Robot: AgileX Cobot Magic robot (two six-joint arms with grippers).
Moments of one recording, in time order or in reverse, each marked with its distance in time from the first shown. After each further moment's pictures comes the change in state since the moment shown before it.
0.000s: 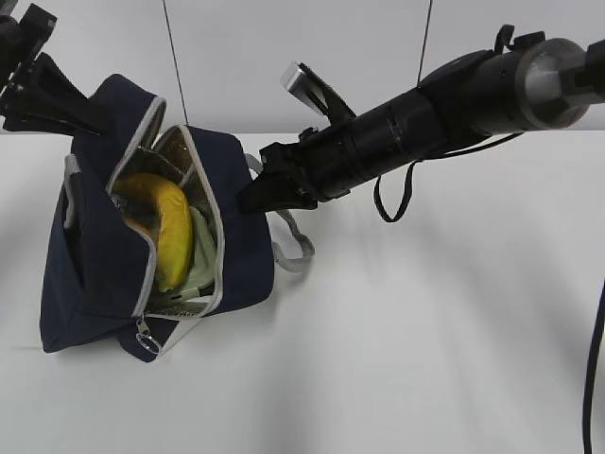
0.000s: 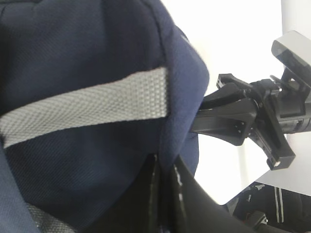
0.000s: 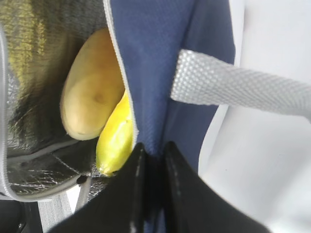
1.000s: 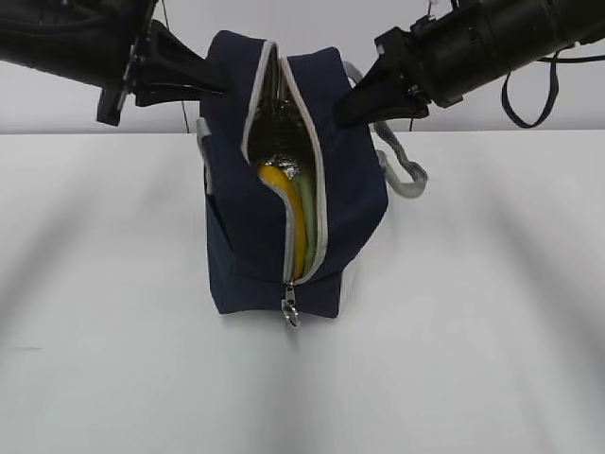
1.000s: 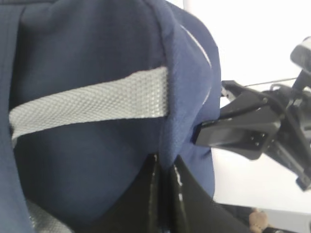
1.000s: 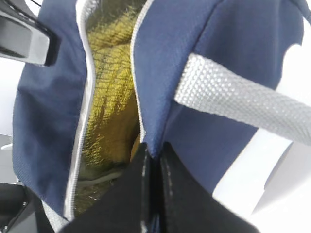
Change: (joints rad) left arm -0.207 0.062 0.000 -0.357 -0.148 0.123; right arm -0.192 -0.282 0.007 -0.234 0.151 0.155
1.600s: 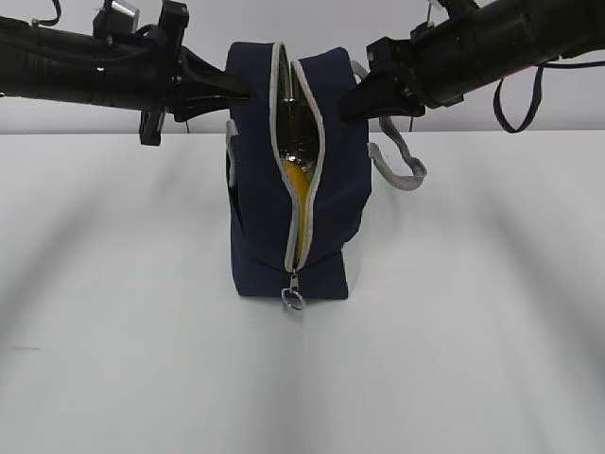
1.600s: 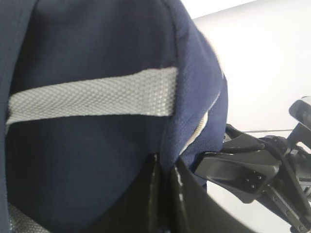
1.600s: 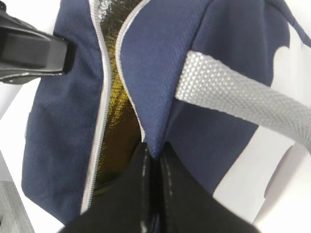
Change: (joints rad) left arm -0.007 0.164 0.000 -0.288 -0.093 0.157; right arm -0.001 0.035 0.003 0.008 -0.166 -0.004
